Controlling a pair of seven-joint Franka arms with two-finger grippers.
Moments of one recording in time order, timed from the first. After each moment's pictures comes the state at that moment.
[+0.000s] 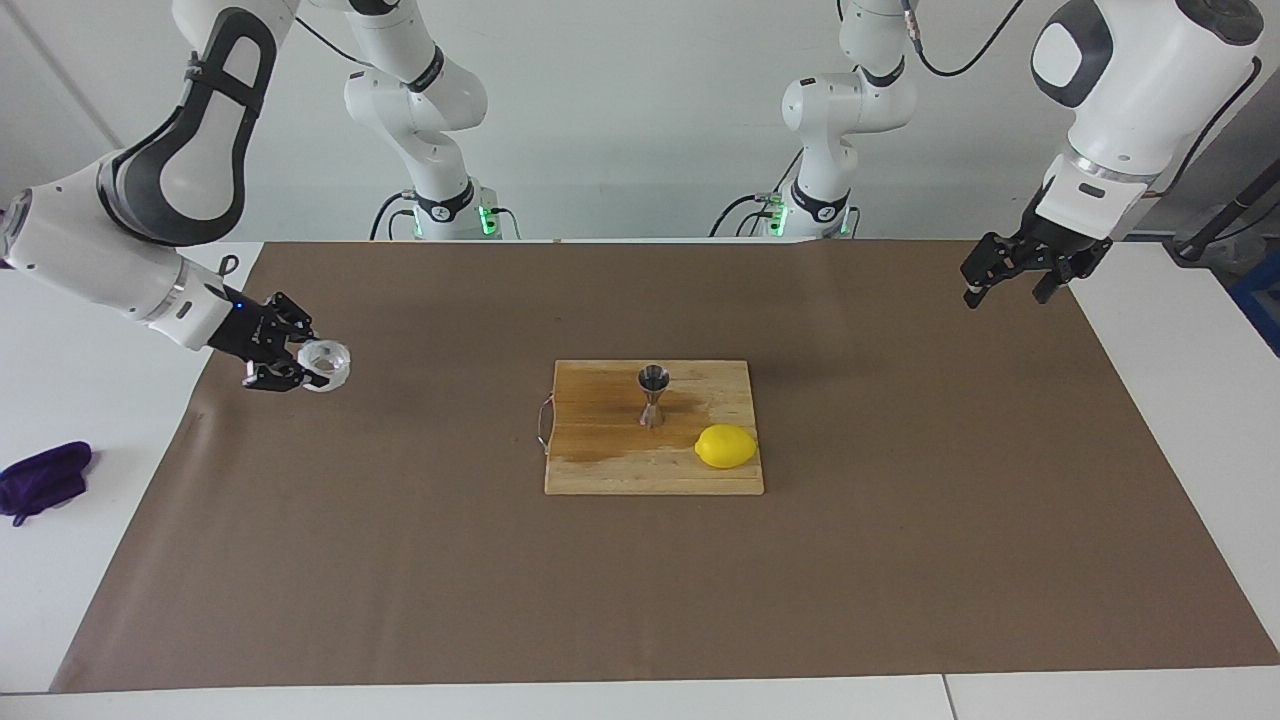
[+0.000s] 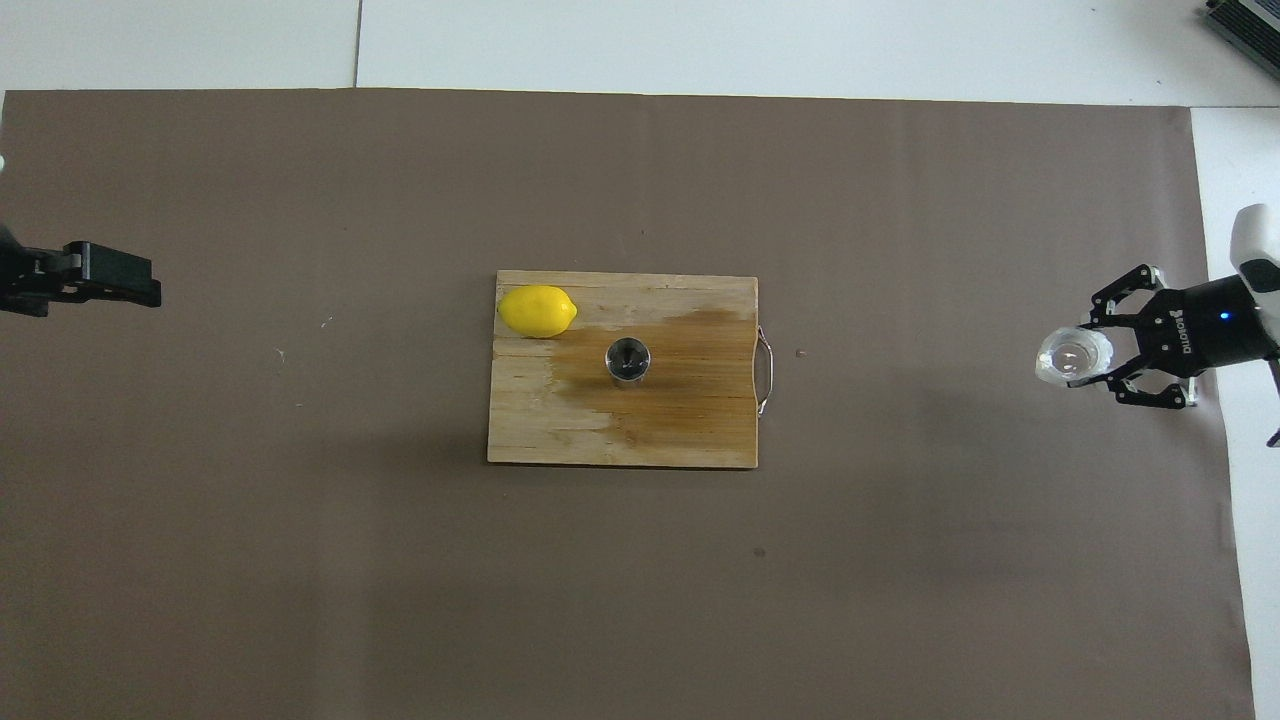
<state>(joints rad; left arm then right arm) 0.01 0.01 -0.02 -1.63 -0.02 1.69 -0.03 -0.01 0.19 -0.34 -1.85 0.55 1.75 -2.11</state>
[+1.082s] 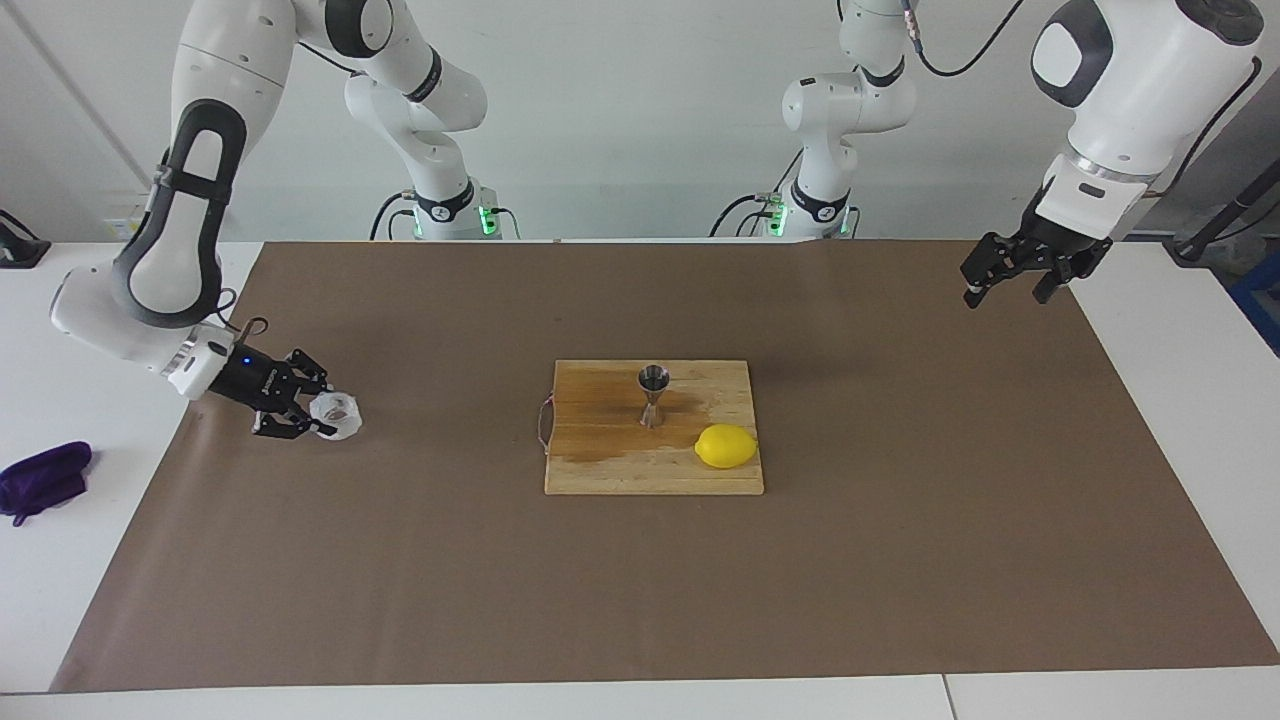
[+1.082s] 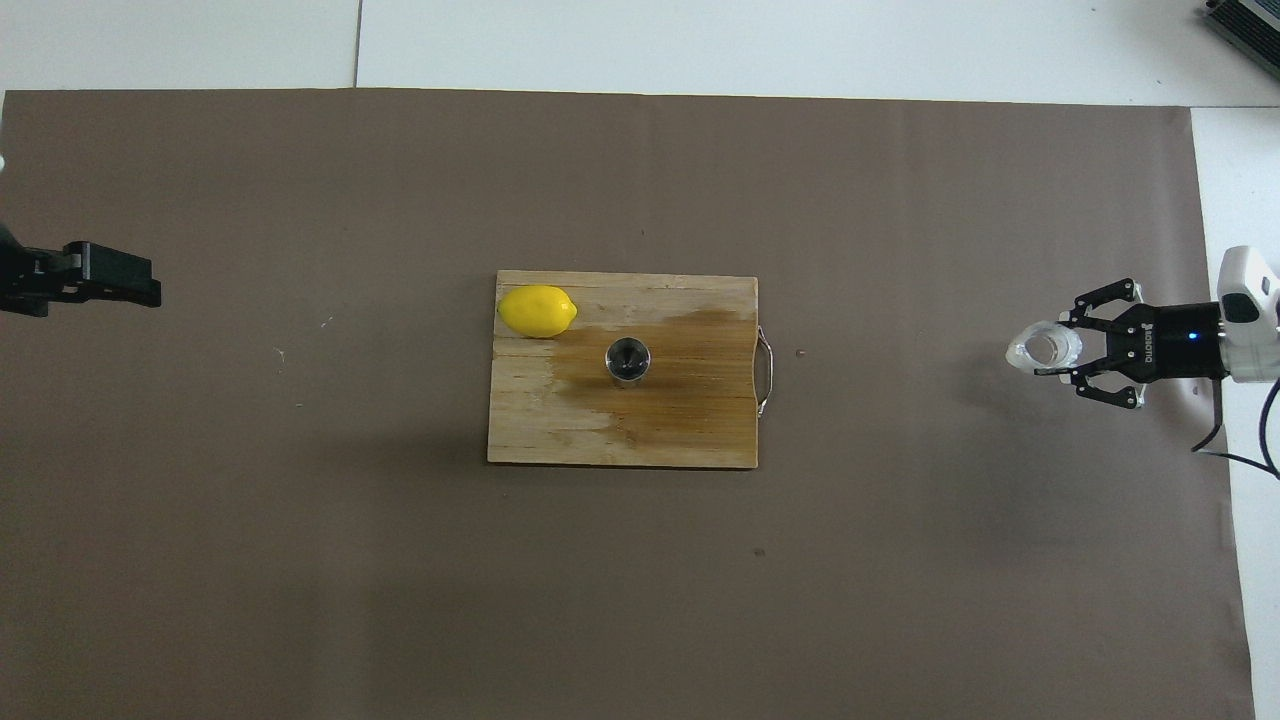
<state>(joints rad) 0.01 0.01 -0.02 -1.63 -0.02 1.69 -0.03 -0.06 0.38 -0.37 -1.93 0.87 1.86 -2.39</state>
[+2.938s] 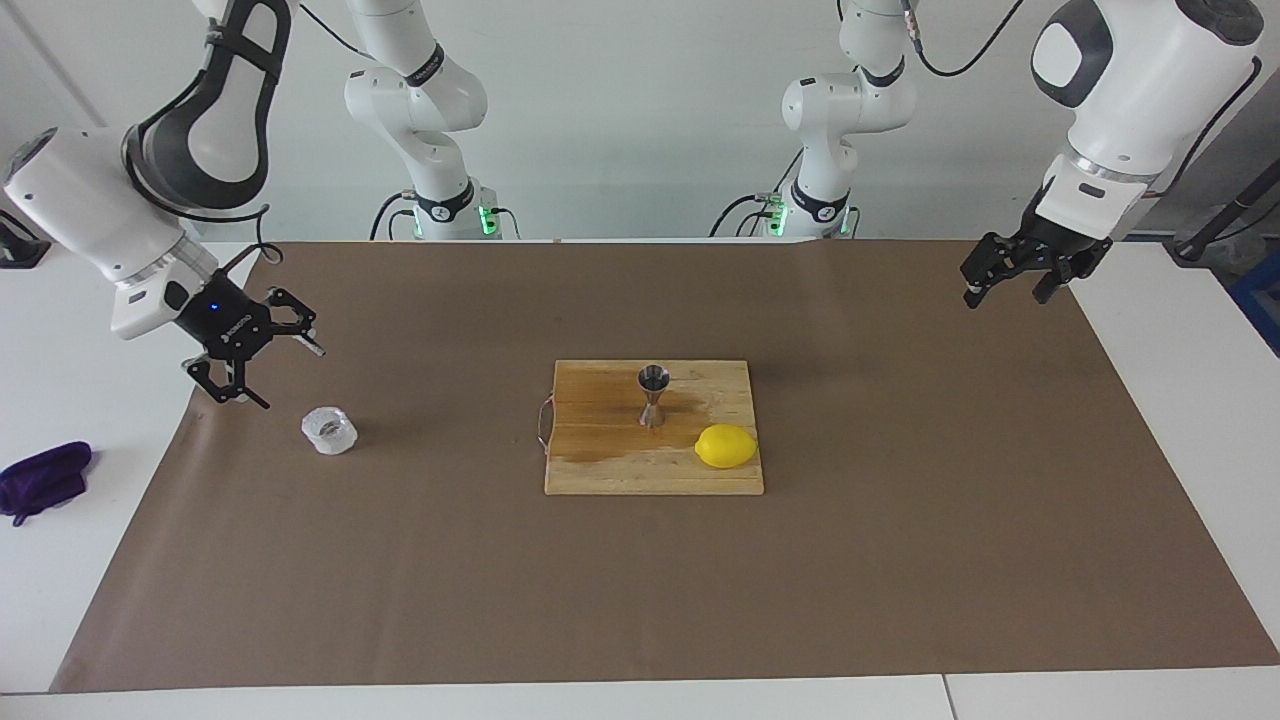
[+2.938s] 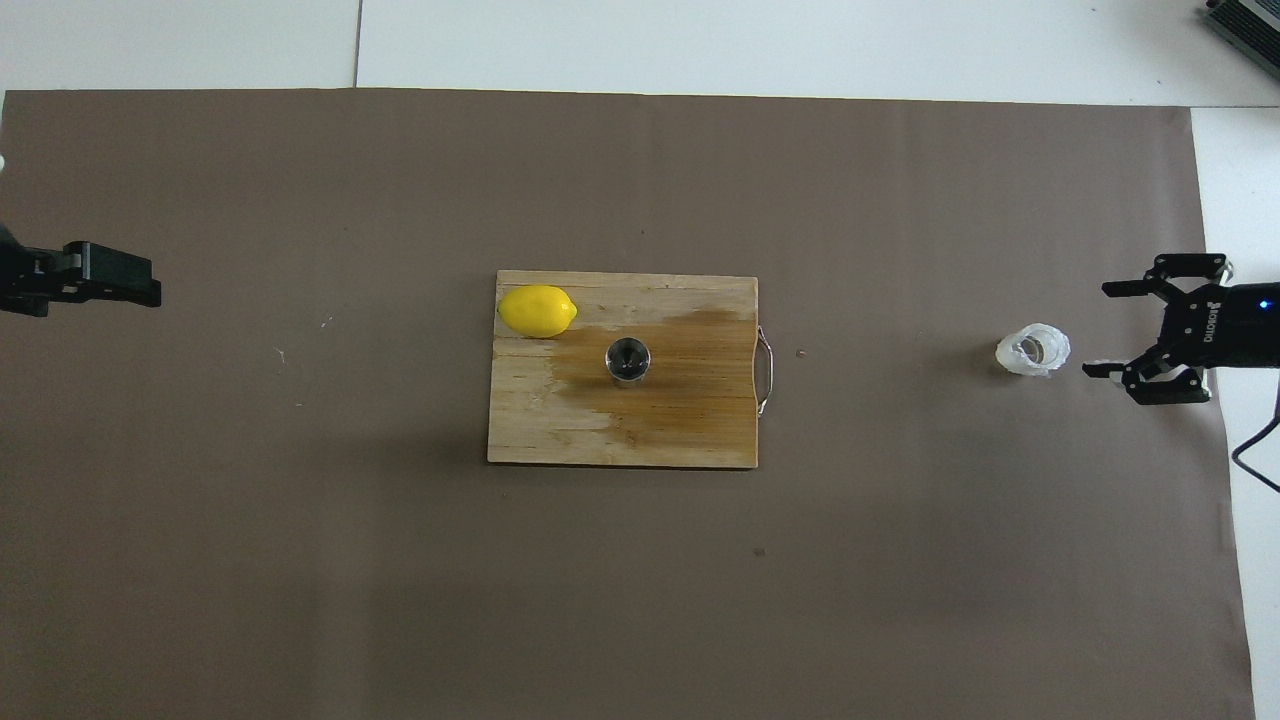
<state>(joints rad) 0.01 0.01 -0.02 -1.63 -0.02 1.69 -0.03 -0.04 0.07 -0.17 -1.91 0.37 2.06 -1.19</state>
